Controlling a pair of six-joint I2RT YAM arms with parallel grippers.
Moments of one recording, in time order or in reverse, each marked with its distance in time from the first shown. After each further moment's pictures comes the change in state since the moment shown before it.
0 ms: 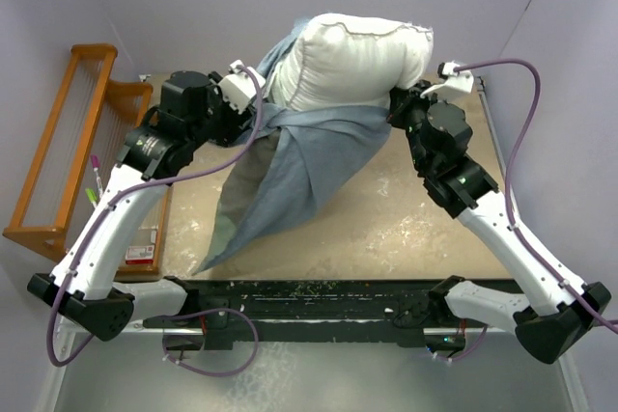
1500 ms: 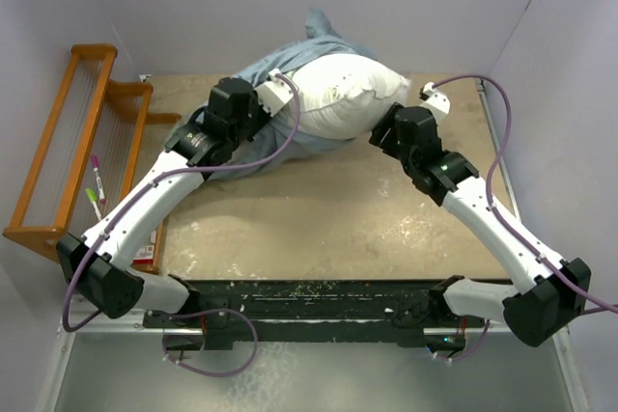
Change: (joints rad) left arm -0.111 0.129 -0.101 0.234 -0.111 0.029; right arm -0.059 0.121 -0.038 -0.365 -0.061 0.320
